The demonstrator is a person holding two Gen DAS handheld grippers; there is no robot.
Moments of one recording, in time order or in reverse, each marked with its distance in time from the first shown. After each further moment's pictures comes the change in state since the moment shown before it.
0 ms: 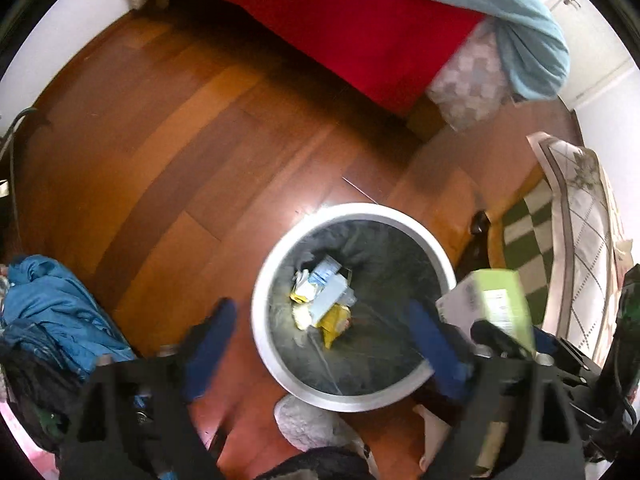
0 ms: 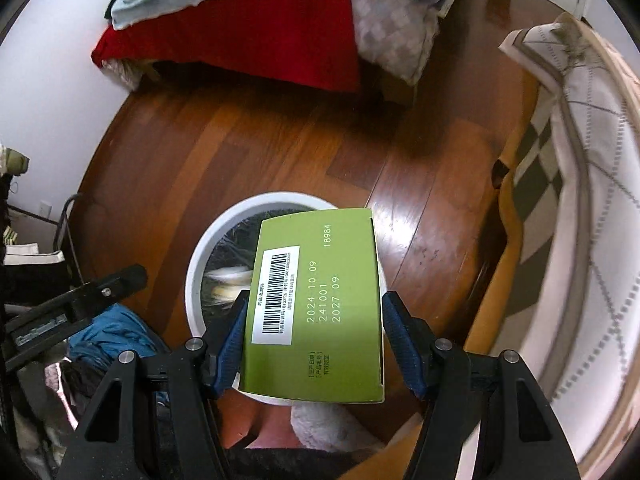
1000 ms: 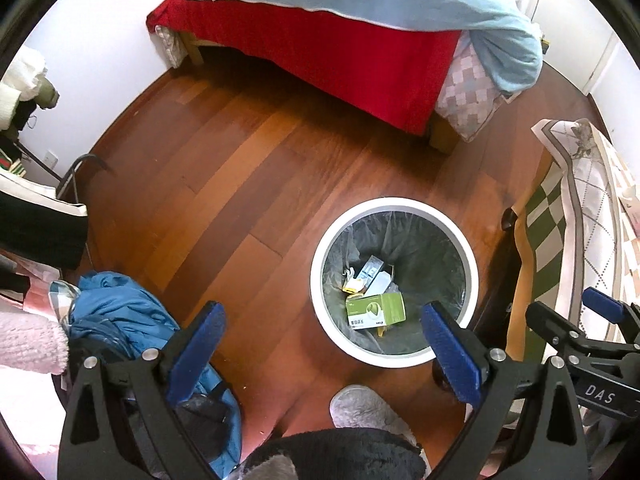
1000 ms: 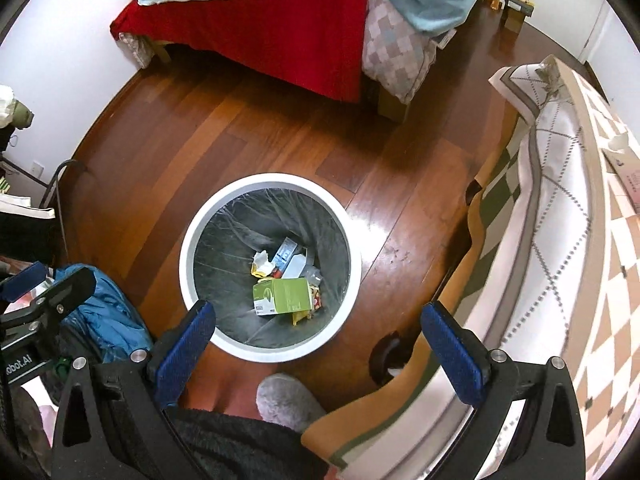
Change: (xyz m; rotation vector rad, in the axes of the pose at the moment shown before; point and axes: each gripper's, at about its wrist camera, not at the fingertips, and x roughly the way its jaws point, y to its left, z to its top) left arm -0.085 -0.020 -0.069 0.104 -0.165 0.210; right arm -0.062 0.009 -0.046 -0.132 -0.058 -0.098
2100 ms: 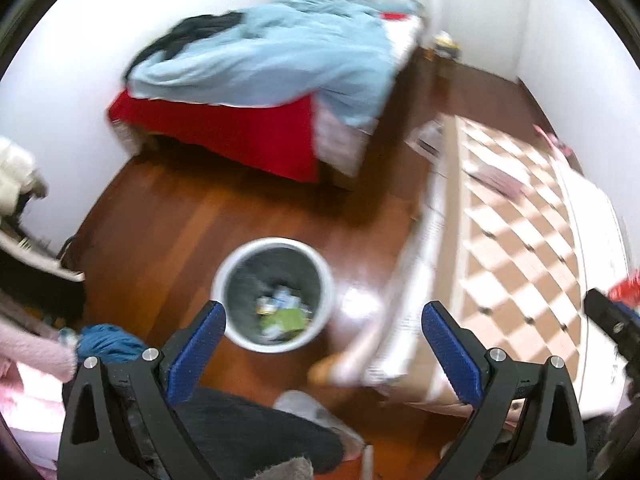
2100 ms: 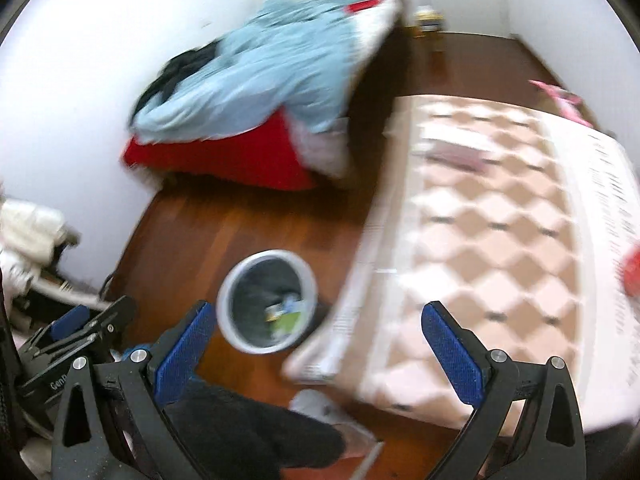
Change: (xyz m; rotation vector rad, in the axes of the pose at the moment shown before) left arm -0.144 -0.218 -0.074 0.225 -0.186 -0.068; right arm -0.238 -0.166 -0.123 0.329 -0.319 0.093
